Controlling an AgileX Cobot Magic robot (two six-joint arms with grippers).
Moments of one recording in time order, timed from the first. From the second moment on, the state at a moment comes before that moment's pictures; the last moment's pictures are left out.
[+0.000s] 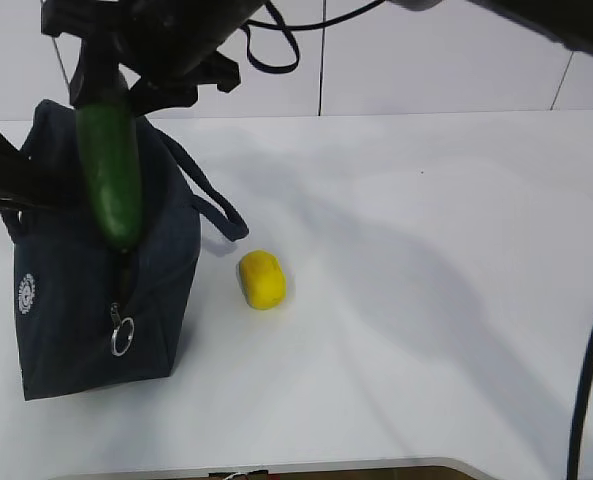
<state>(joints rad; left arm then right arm) 0.02 1.45 -1.00 -0.90 0.99 0.52 0.65 2.19 -2.22 0.41 0.90 0.14</state>
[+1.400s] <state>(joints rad) 0.02 1.45 -1.00 -0.92 0.98 0.53 0.68 2.30 -2.22 0.41 0.89 0.04</state>
